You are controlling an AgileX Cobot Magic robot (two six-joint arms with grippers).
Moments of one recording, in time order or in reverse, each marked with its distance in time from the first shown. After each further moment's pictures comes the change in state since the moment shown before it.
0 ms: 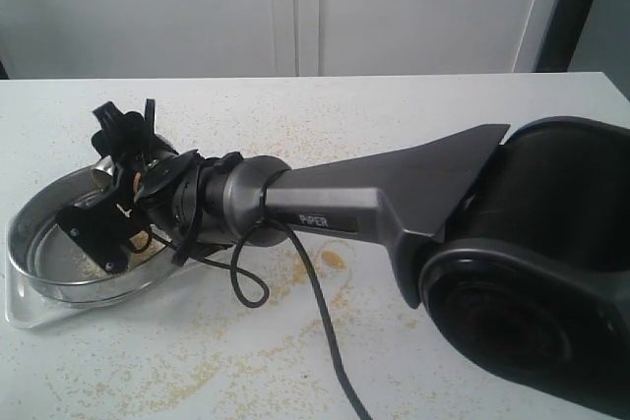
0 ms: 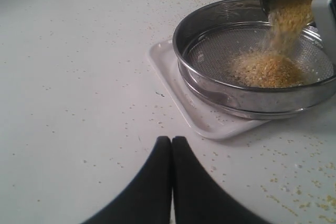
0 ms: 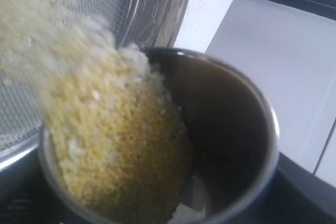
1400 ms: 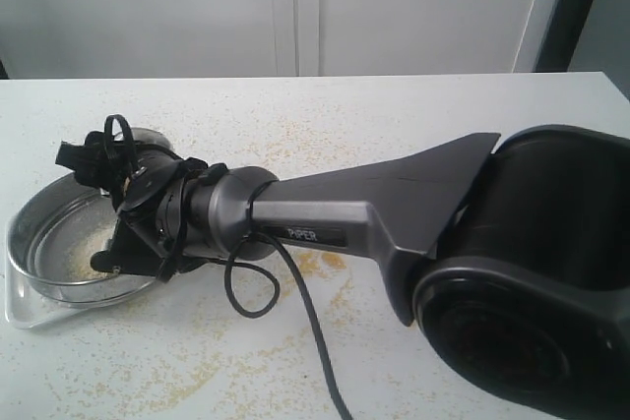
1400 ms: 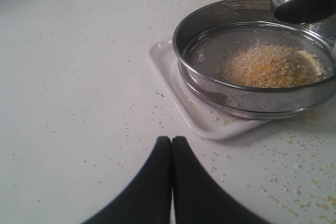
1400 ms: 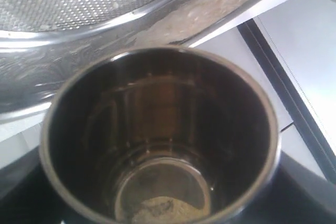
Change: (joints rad) left arm 0.000 0.000 0.000 0.000 0.000 0.000; right arm 0.033 0.000 -0.002 0.000 0.097 -0.660
